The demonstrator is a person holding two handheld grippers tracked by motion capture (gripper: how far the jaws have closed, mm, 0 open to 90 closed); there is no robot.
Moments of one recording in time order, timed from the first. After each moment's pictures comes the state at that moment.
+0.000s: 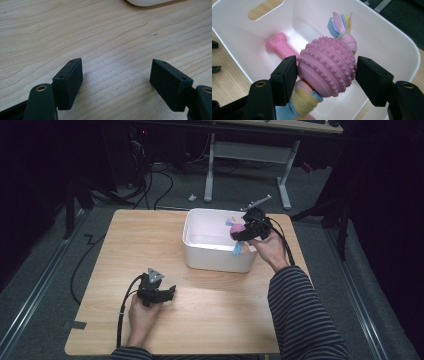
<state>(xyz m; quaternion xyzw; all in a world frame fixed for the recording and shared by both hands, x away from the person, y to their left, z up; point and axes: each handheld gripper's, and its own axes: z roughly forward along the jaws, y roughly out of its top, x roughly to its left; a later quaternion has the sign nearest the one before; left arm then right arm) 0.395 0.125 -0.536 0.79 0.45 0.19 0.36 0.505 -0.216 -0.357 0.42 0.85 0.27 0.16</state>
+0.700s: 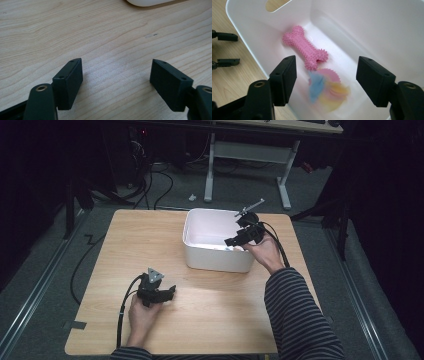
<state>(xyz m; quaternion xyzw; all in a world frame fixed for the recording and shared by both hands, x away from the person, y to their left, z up) 0.395 0.125 -0.536 0.79 0.45 0.19 0.36 0.506 -0.206 -0.371 0.41 0.86 0.28 0.11</state>
